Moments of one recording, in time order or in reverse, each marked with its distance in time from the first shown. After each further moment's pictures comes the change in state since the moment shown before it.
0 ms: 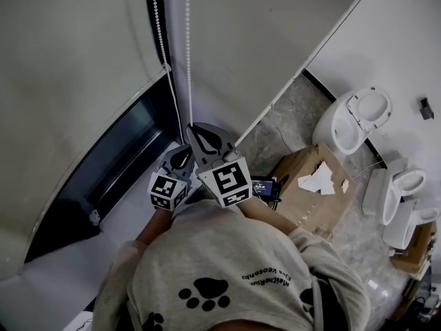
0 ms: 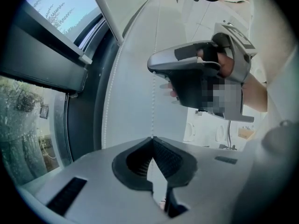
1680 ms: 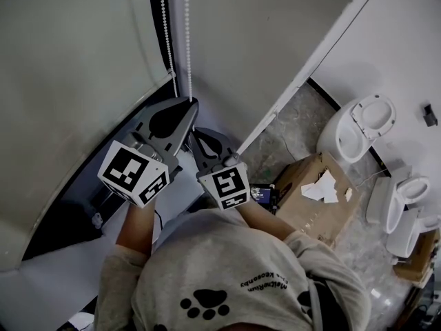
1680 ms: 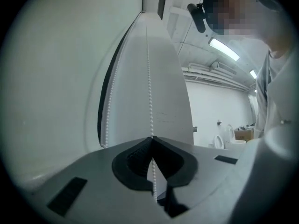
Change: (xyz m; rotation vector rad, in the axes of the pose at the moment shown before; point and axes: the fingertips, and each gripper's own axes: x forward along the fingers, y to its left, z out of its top) left arm -0.032 -0.012 0.258 0.154 -0.220 -0.094; right arm 0.006 -0.002 -0.002 -0.006 -0.039 -0.004
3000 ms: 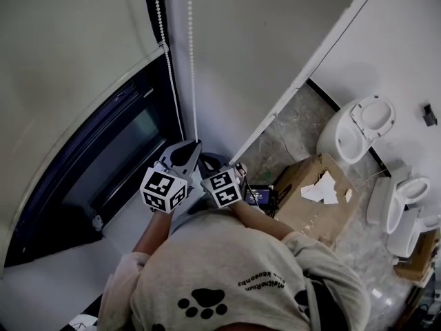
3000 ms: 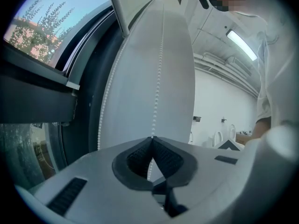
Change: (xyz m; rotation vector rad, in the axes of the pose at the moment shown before) left arm -0.006 -0.016 -0.178 -0.170 0.182 0.063; right arm -0.001 0.004 -0.179 0.102 0.394 0.027
